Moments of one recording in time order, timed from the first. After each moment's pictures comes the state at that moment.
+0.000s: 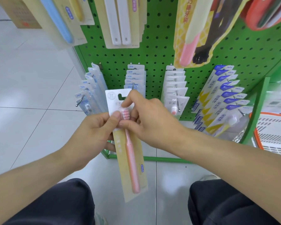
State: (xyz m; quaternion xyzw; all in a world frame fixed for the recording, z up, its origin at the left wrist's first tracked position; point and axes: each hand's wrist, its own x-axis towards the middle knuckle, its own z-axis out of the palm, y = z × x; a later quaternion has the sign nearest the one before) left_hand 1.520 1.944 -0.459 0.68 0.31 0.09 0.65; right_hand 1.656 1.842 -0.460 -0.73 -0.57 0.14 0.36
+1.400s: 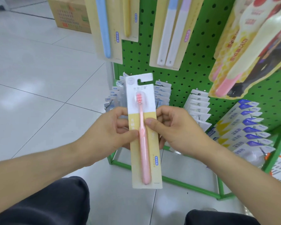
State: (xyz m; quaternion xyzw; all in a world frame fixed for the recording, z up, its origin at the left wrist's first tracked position) left_hand 1.504 1.961 -0.449 0.67 0.28 0.14 0.67; right_hand 1.672 1.852 -0.448 -0.69 -0.44 0.35 0.46
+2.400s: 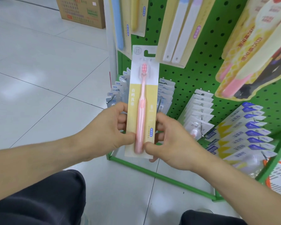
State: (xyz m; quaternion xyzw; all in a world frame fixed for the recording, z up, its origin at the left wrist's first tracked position) left_hand 1.501 1.963 -0.450 0.72 0.32 0.12 0.60; right_hand 1.652 1.843 -0.458 -0.69 -0.46 0.40 0.40
